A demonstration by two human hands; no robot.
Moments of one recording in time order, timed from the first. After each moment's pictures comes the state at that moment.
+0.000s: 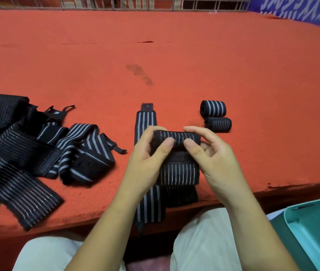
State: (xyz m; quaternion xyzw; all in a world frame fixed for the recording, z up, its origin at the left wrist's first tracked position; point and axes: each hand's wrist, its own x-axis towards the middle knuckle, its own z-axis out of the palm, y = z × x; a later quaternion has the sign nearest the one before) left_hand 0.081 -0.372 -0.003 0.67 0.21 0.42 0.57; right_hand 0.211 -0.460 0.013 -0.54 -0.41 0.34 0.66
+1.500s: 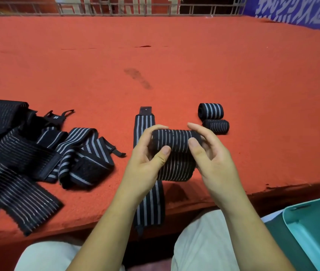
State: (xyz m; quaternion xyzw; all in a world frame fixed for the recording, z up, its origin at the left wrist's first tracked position) left_hand 0.077 -0.372 -0.003 0.63 0.18 0.41 0.64; right_hand 0.209 -0.462 0.010 -0.53 -0.43 0.29 0.68
